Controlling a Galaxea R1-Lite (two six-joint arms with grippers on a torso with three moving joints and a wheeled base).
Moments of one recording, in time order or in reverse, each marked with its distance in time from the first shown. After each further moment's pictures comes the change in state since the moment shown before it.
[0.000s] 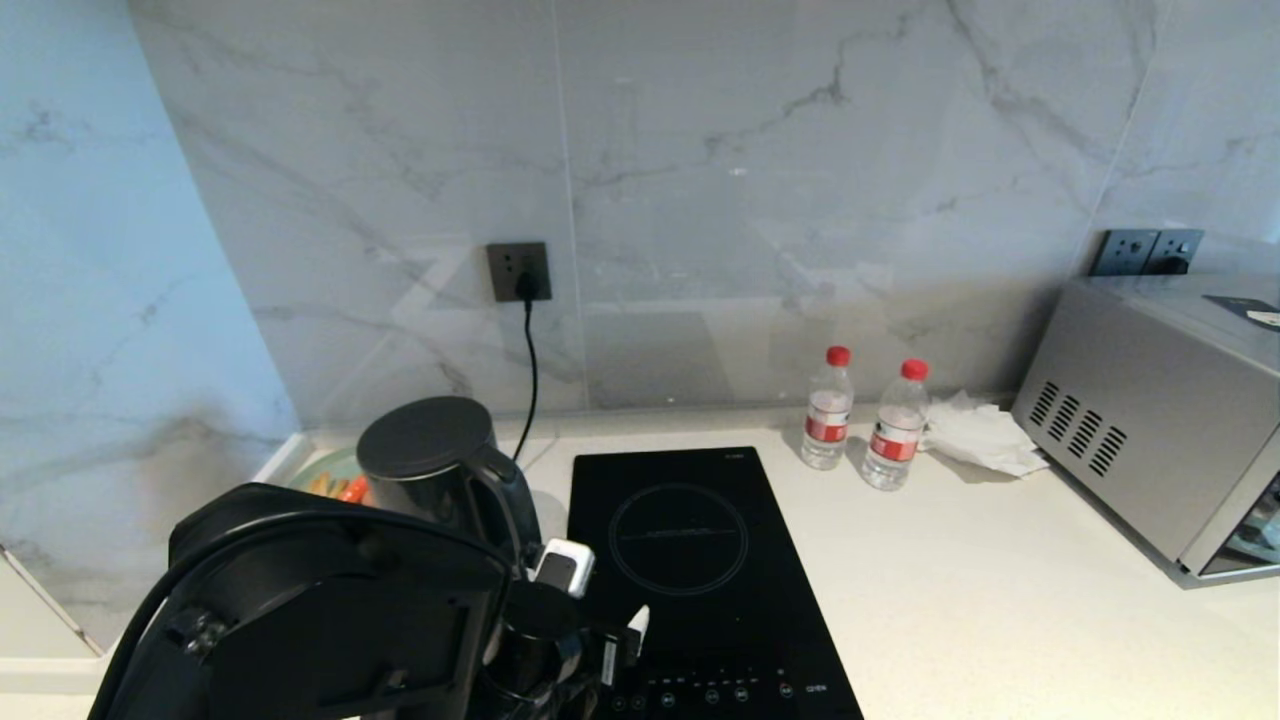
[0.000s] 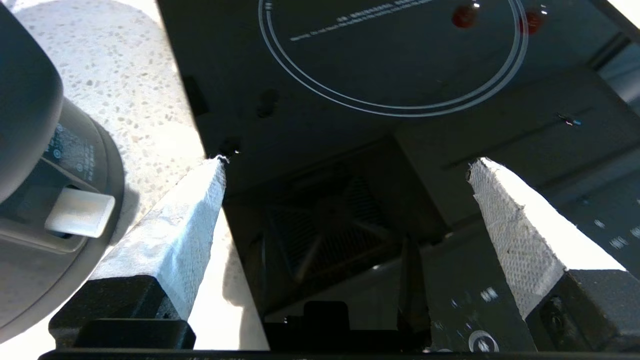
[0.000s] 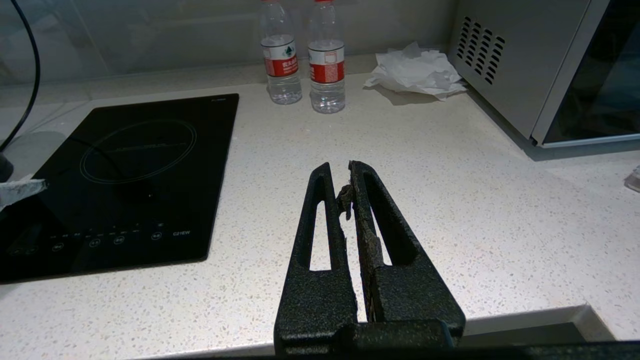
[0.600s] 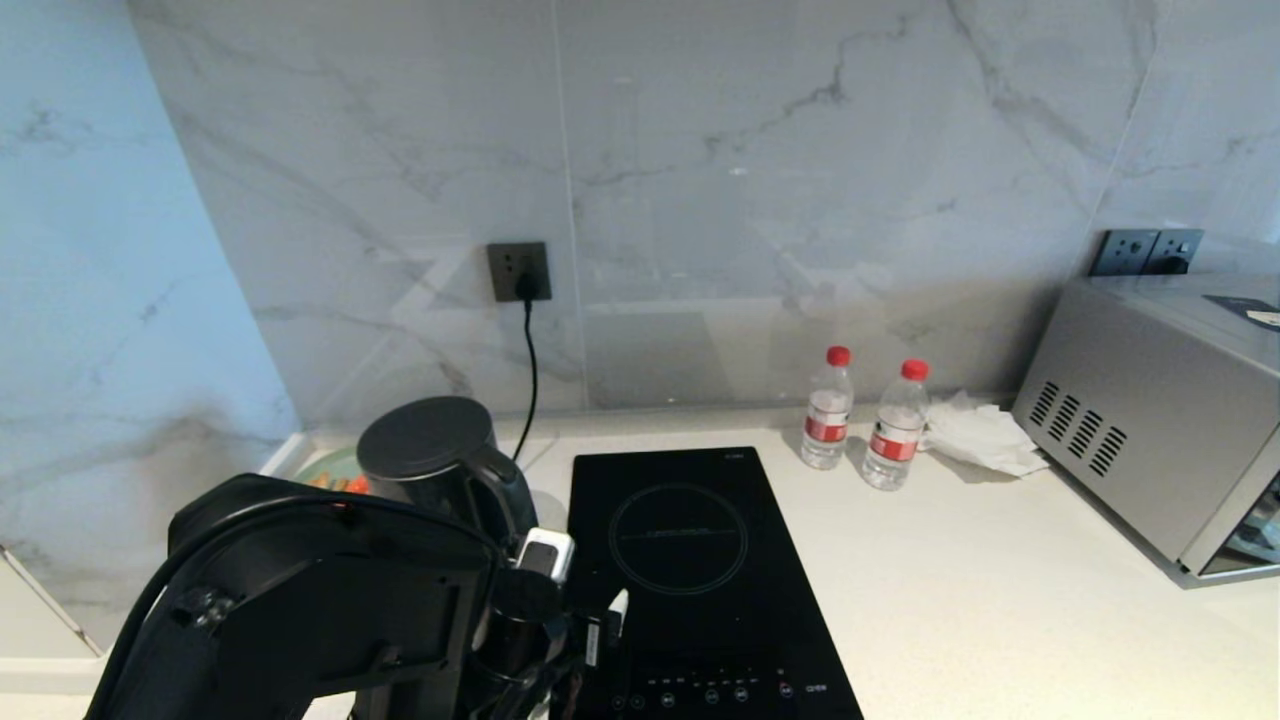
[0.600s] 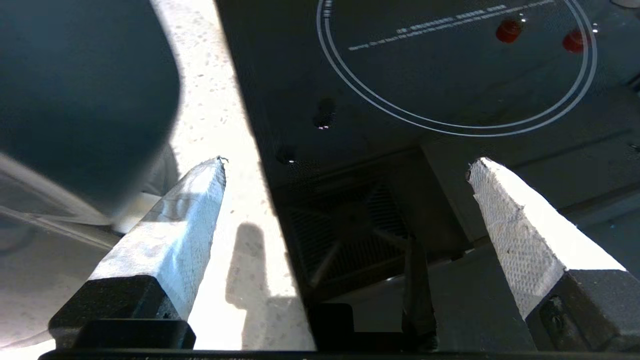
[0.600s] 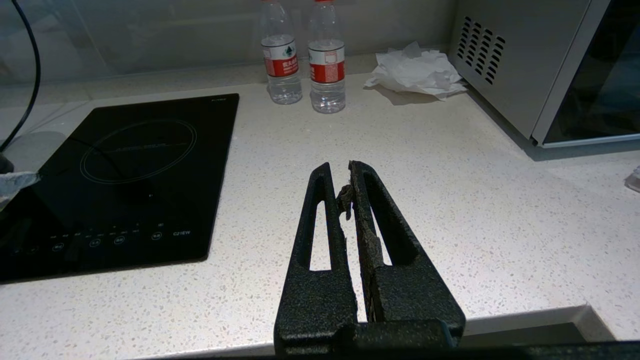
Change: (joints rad) left arm 0.057 0.011 -0.010 0.000 0.027 -0.003; right arm 0.000 0.000 0.000 0.000 0.000 0.000
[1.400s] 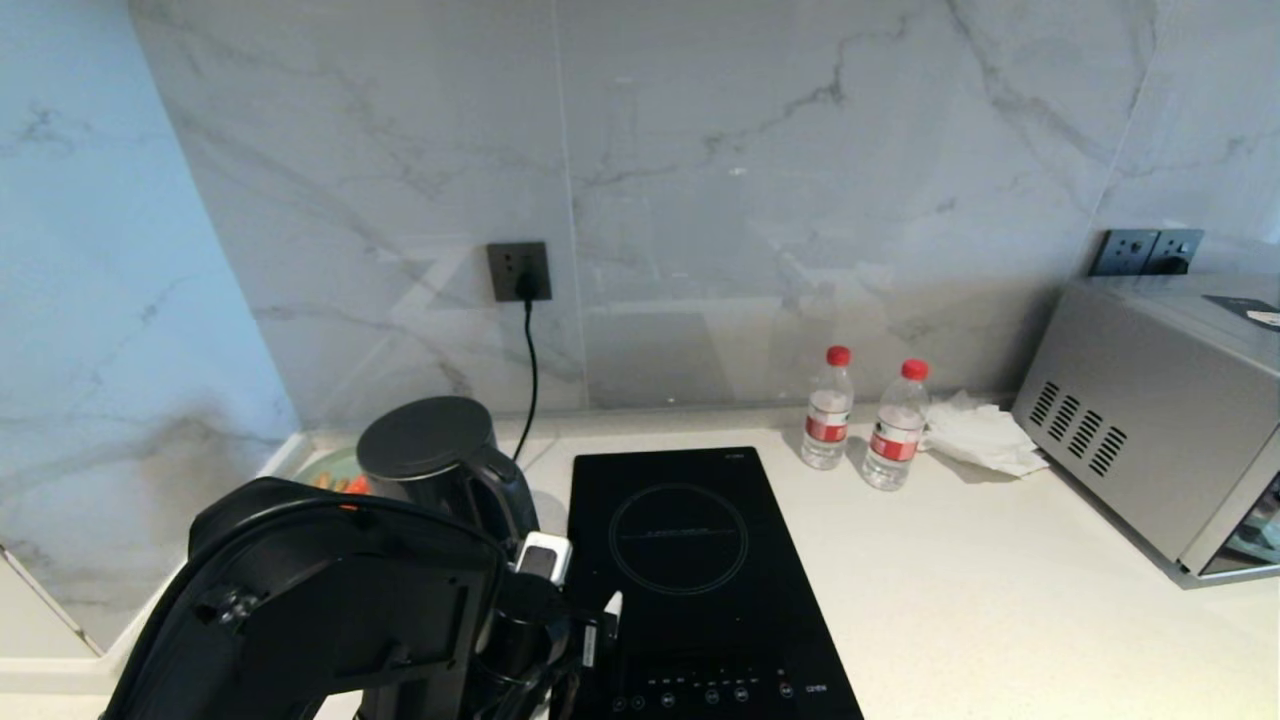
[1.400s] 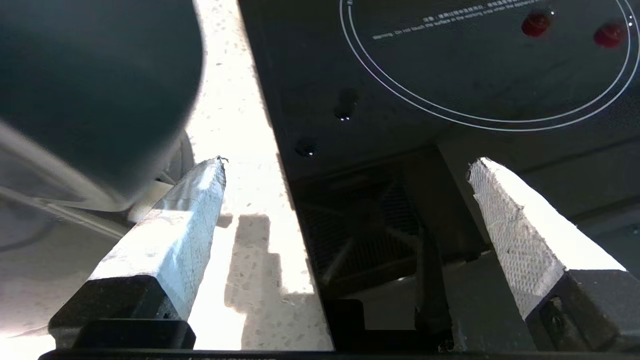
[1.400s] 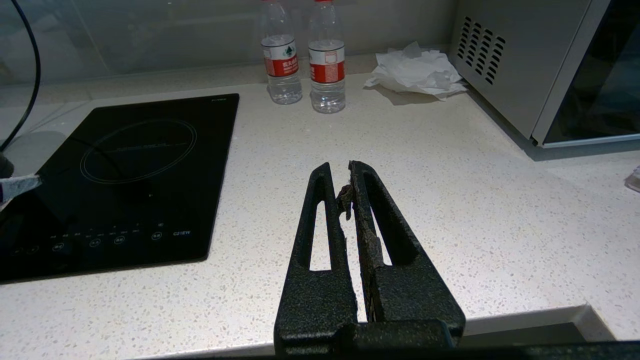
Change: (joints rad) left arm 0.001 0.028 -0.010 0.000 0.035 0.008; right arm 0.000 0.000 0.000 0.000 0.000 0.000
